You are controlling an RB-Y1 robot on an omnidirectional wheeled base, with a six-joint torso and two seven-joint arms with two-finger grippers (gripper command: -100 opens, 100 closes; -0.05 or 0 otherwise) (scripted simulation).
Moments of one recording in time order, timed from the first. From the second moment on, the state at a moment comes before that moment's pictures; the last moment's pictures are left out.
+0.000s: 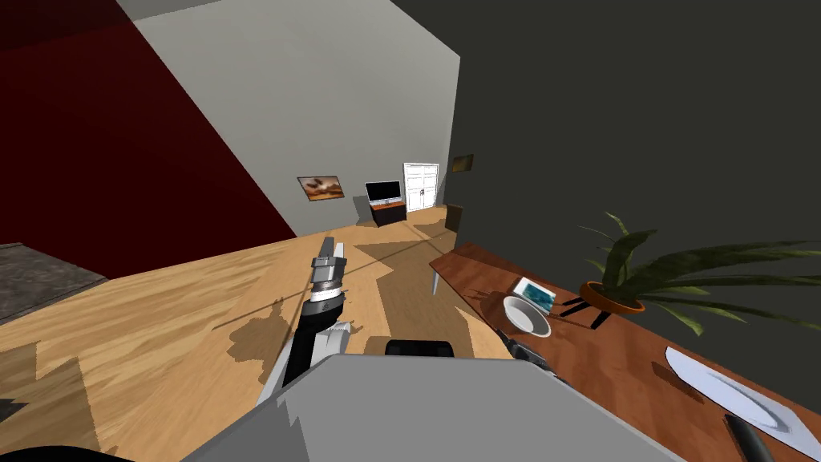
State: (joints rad) left arm 0.52 -0.02 0.02 -2.31 -0.10 -0.47 -0.07; right arm 0.68 -0.49 0.04 -1.53 0.33 -0.08 0.37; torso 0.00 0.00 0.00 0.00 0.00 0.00
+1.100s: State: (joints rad) left arm 0.52 -0.02 0.02 -2.31 -0.10 -0.47 -0.07; right arm 0.73 -0.59 0.14 -1.31 0.48 0.15 0.46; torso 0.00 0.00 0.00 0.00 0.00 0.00
